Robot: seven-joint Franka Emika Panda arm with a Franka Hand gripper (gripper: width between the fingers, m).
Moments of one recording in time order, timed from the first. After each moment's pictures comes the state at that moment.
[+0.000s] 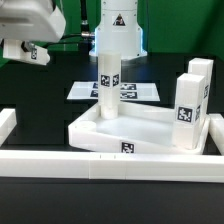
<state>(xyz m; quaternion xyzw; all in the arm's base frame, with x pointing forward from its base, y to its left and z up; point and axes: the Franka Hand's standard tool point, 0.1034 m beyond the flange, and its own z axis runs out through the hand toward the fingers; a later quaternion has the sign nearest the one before) 0.510 -0.200 0.140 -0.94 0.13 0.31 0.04</state>
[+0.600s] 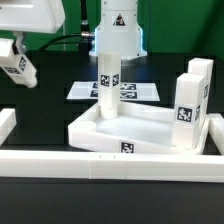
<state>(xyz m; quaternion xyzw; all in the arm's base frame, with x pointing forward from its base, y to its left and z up) 0.533 -0.199 0.146 -0.98 0.12 0.13 0.01</state>
